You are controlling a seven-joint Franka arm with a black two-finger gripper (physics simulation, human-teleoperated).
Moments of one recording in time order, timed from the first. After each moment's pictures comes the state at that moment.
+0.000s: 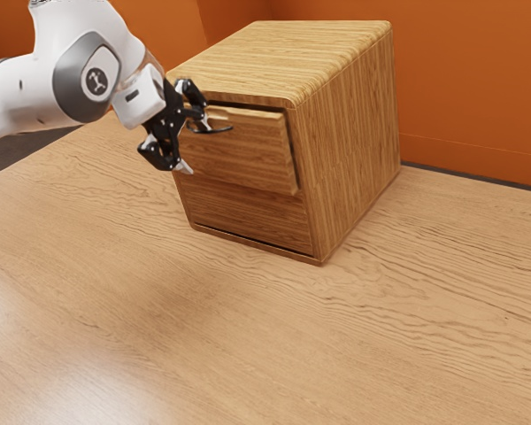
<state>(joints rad) 0.15 0.16 0.11 -1.42 -0.14 2.00 1.74</state>
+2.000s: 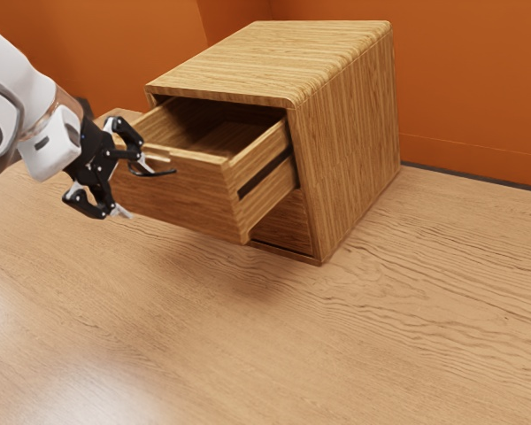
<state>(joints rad) 0.14 -0.30 0.14 -1.94 -0.12 2.08 1.74</state>
